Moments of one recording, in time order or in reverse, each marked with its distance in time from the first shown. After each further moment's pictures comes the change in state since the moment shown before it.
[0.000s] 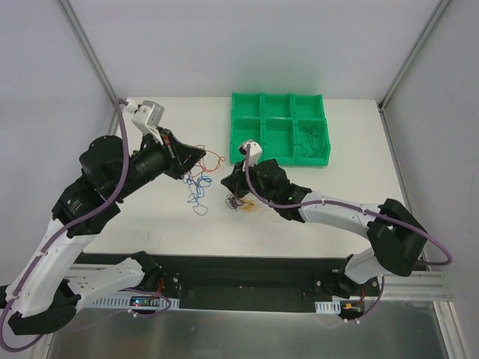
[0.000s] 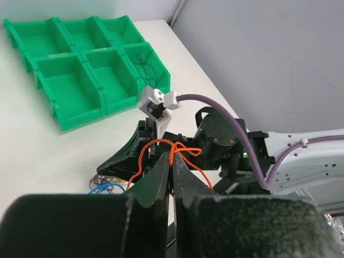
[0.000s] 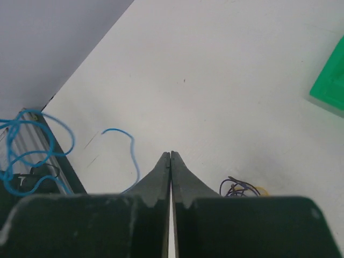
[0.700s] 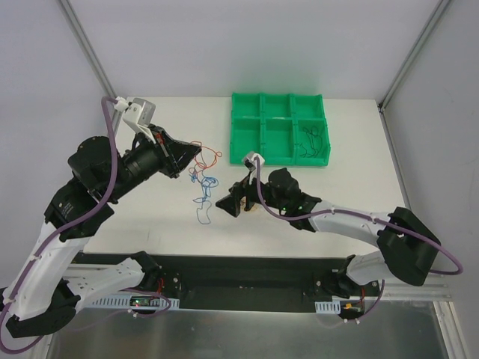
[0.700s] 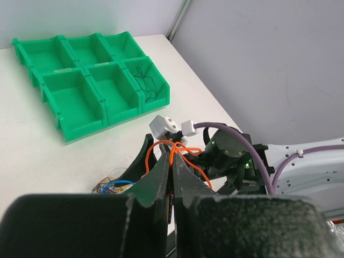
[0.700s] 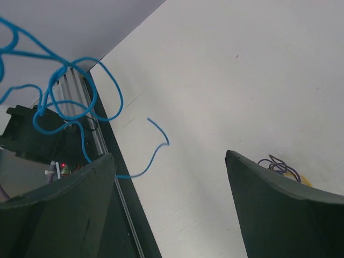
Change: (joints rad) left arm 0.000 -0.016 0.042 0.001 -0.016 0.019; right arm -0.016 -0.084 -0.155 0.118 -0.230 -0.011
